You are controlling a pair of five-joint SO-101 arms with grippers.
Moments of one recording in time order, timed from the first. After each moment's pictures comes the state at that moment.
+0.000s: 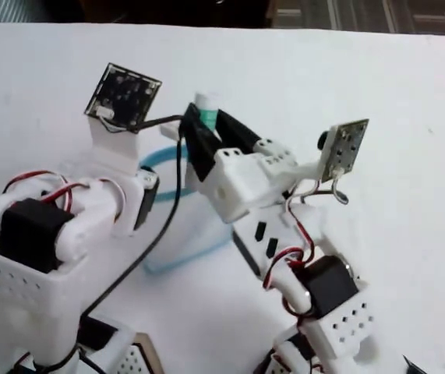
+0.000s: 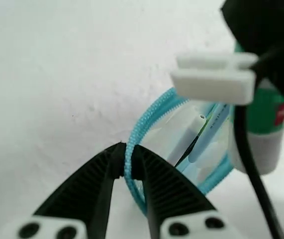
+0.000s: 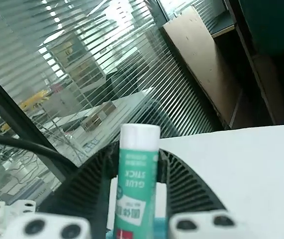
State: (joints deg) left arm 13.1 -34.8 1.0 98.9 0.0; right arm -35.6 -60.0 42.9 26.2 -28.8
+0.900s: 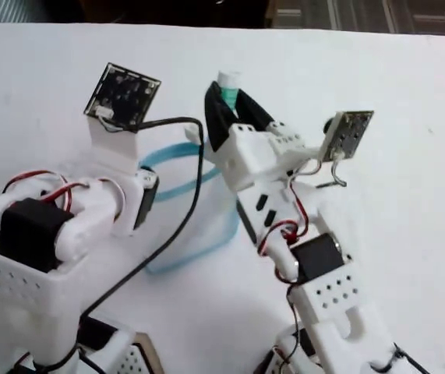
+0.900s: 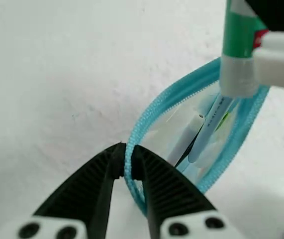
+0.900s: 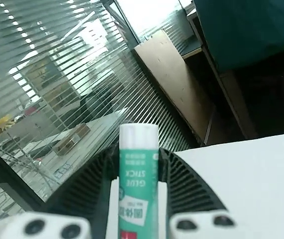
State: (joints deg) left arm 13.2 -34.8 1.0 98.9 0.2; right arm -28.0 -52.8 47.5 12.0 -31.2
